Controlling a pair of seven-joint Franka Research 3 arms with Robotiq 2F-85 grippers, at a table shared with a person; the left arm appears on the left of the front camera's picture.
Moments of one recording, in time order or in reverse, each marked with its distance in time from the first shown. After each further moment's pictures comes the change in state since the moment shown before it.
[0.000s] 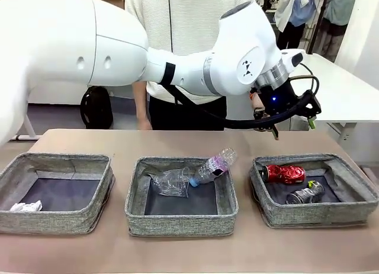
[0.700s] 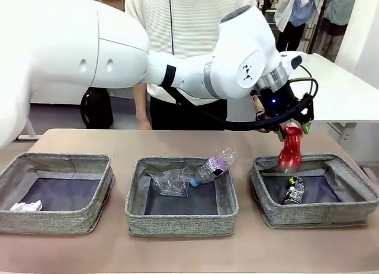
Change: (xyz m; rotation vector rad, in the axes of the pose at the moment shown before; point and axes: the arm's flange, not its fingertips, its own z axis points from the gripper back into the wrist) left arm 0.003 0.006 -0.011 0.011 -0.046 0.010; right arm 0.000 0.000 0.000 0.000 -0.001 0.000
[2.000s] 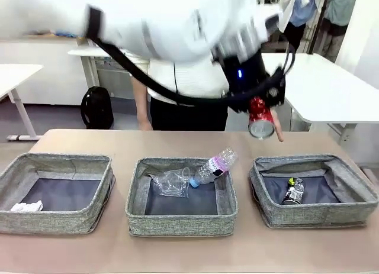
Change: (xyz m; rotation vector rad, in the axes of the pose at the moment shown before) left arm -0.069 0.011 0.115 0.136 -0.114 -0.024; right arm -0.034 -0.008 0.025 0.012 -0.032 0.038
